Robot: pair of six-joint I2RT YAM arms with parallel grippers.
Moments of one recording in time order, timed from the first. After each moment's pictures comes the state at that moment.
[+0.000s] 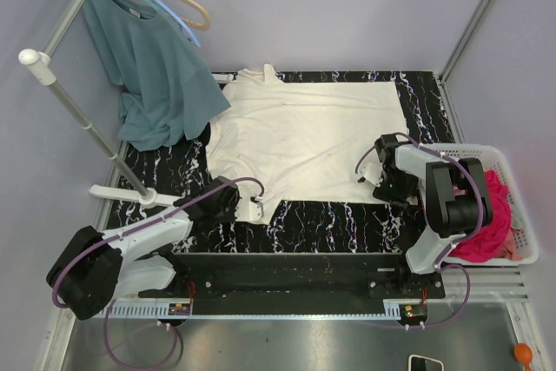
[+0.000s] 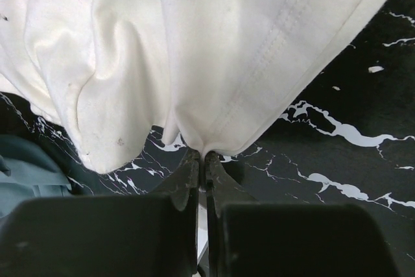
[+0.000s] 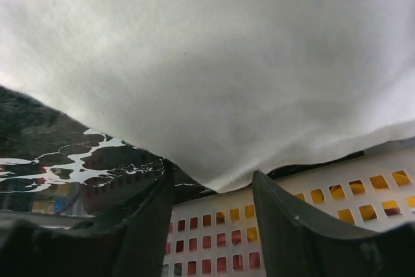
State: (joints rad) left arm -0.67 1.13 0.44 -0.32 -0.17 0.91; right arm 0.12 1.70 0.91 -0.80 0.30 -0.93
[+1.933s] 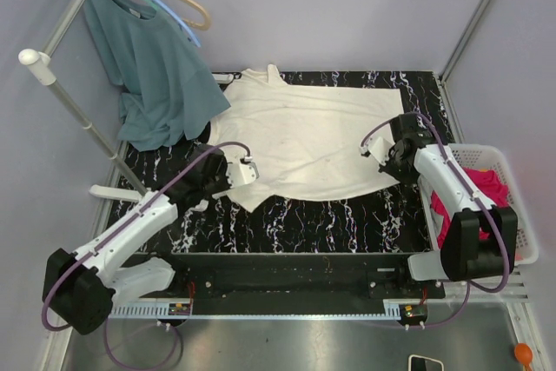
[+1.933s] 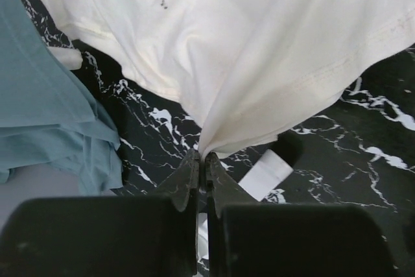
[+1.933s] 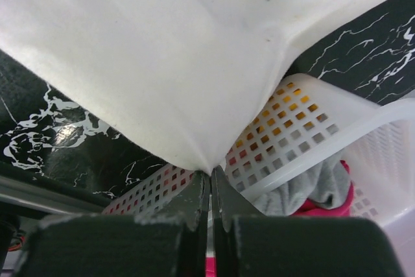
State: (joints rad) left arm -0.58 1.02 0.75 -0.59 -0.15 0.81; right arm 0.11 1.37 1.03 -0.96 0.15 -0.86
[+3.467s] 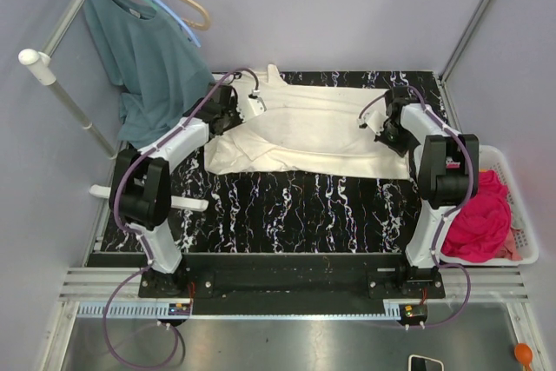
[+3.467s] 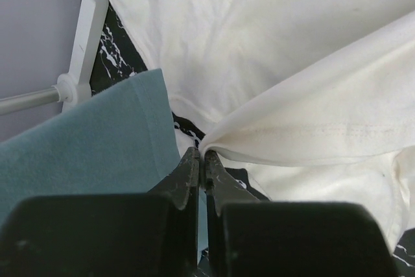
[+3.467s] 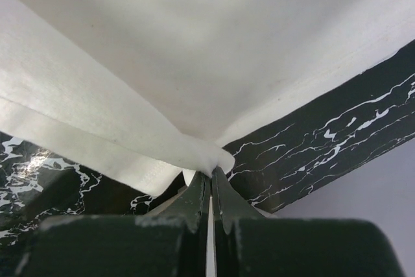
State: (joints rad) left arm -0.31 1.78 1.32 -0.32 -0.04 0.91; right arm 0.03 1.96 1.46 -0.85 0.17 -0.91
